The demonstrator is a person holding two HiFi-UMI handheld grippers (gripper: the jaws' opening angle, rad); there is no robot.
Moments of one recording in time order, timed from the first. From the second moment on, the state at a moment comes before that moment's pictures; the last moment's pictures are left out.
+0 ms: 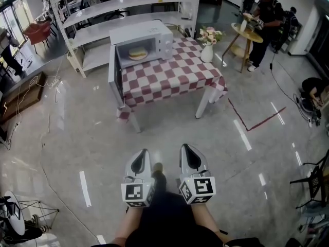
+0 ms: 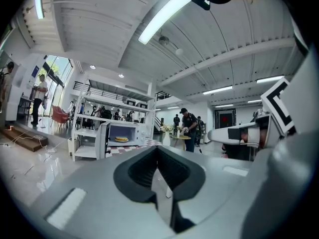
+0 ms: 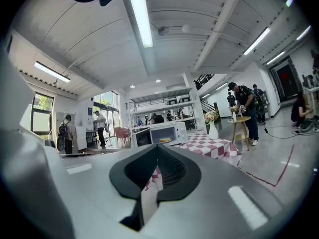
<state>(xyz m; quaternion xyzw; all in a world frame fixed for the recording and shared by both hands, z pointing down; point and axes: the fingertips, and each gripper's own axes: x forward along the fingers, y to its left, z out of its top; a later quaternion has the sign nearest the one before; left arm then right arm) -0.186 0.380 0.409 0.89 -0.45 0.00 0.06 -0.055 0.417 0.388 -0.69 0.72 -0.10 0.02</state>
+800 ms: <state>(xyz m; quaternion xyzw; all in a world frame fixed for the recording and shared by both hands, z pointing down) -0.168 0.292 0.400 0.88 -0.47 0.00 0.05 -0.030 0.322 0.387 -0.68 0.73 -0.10 0.00</state>
